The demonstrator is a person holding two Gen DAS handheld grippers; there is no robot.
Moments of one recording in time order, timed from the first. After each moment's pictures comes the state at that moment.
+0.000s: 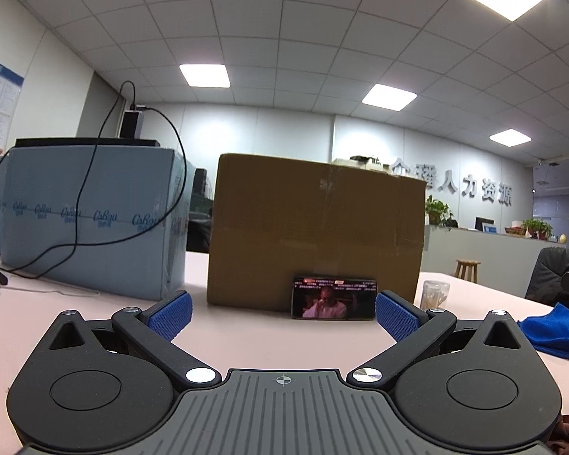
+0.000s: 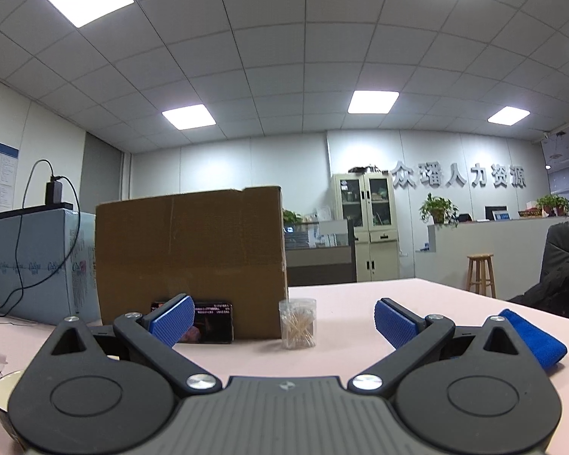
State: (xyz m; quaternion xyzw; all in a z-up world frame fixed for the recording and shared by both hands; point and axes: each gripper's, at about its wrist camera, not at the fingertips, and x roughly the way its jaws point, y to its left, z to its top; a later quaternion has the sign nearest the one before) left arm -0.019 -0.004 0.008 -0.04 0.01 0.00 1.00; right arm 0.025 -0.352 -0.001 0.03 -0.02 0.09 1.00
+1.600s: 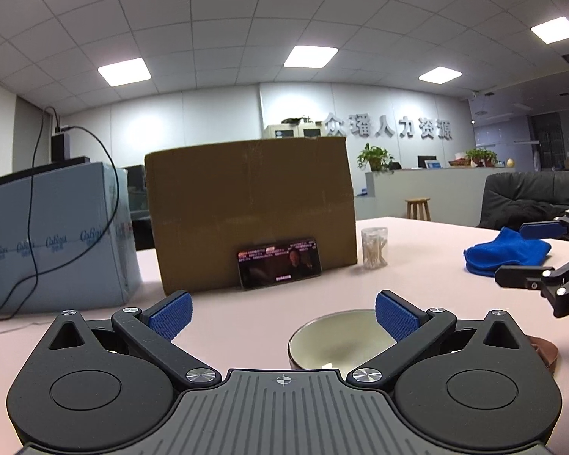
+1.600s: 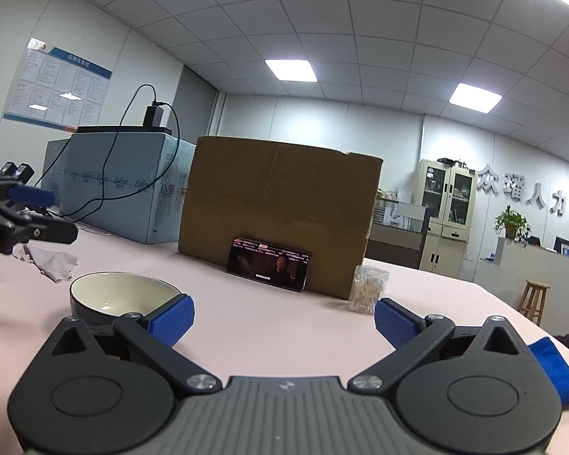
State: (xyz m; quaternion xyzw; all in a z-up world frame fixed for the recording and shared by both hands) left arm -0.056 -0.040 0.014 0.07 0.07 -0.08 0.99; right arm -0.015 -0.320 -0.003 -0.09 0.05 0.20 0.97
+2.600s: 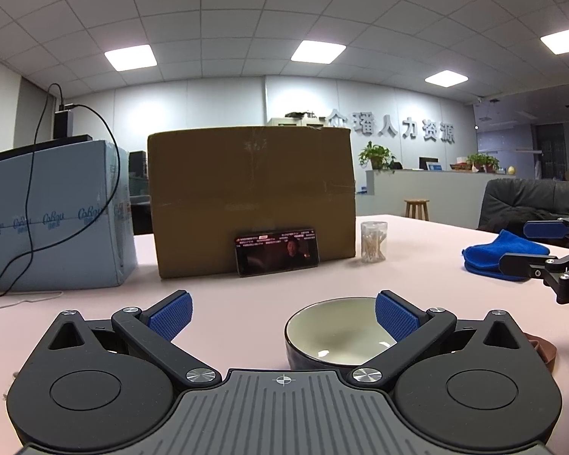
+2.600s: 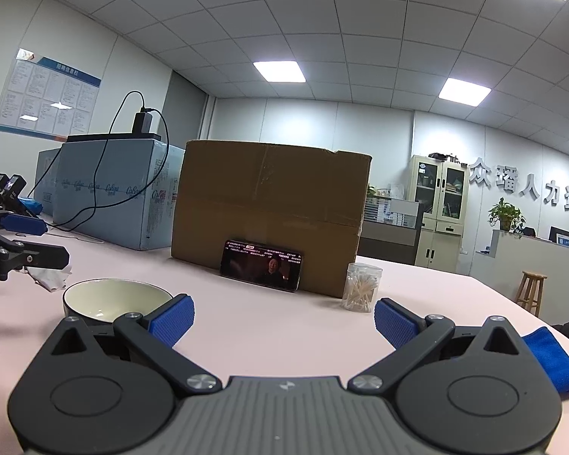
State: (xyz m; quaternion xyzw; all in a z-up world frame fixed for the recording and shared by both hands) left arm -0.035 -0.031 0.007 0.04 0.08 -0.08 0.99; right arm -0.012 -0.329 -0.004 -0.08 0.05 0.19 0.98
